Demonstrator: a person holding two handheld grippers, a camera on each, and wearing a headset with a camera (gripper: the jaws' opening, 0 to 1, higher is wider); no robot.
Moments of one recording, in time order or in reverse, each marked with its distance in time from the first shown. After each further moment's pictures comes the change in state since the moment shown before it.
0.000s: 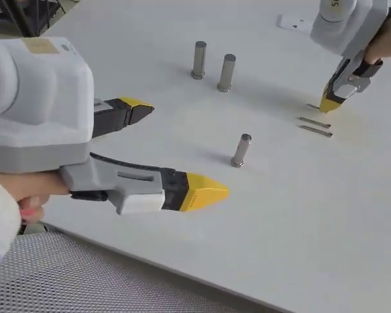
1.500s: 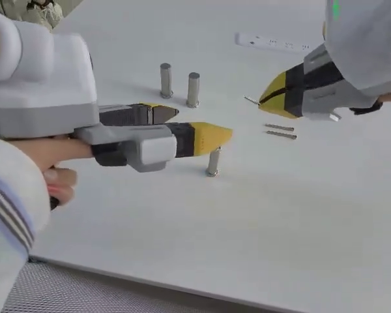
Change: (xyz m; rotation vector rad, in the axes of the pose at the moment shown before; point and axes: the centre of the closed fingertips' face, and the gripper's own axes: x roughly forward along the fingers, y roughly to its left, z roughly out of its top) left arm 0.036 -0.013 0.050 -0.214 -0.121 -0.151; right arm -0.110 0.148 0.078 -0.365 -0.512 -0.341
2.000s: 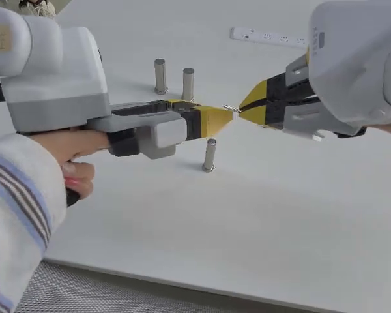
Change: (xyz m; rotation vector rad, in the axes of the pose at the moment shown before) left arm 0.020 -0.020 0.005 -0.064 -0.045 -0.047; right arm 0.002 0.018 0.023 -0.068 -0.038 -0.074
